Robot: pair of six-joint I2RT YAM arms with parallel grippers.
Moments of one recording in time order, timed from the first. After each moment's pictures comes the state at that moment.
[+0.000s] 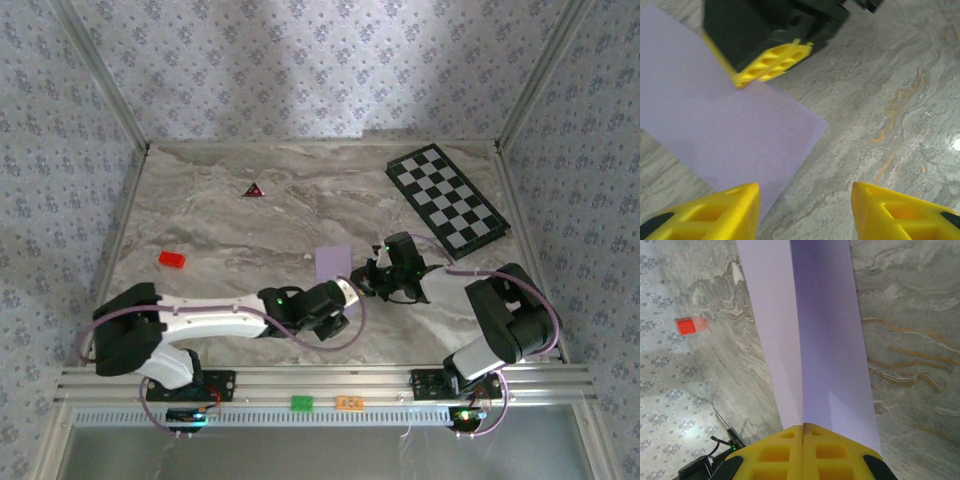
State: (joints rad) left arm -1.28 1.50 0.86 -0.29 -0.24 -0.20; right arm 0.48 1.51 0.52 0.17 -0.64 1.01
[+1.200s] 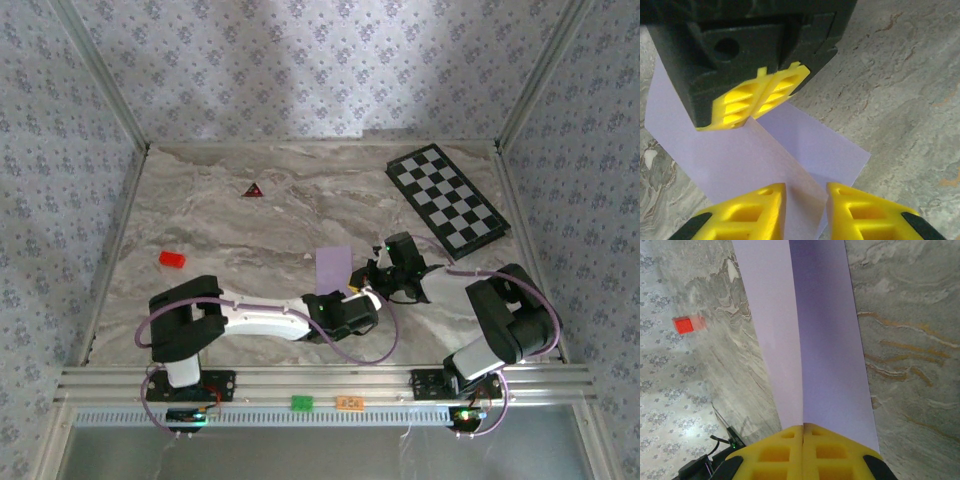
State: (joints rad) left arm -1.34 1.77 1.04 -0.36 -0.51 -0.10; right arm 0.48 1.51 0.52 0.15 -0.64 1.01
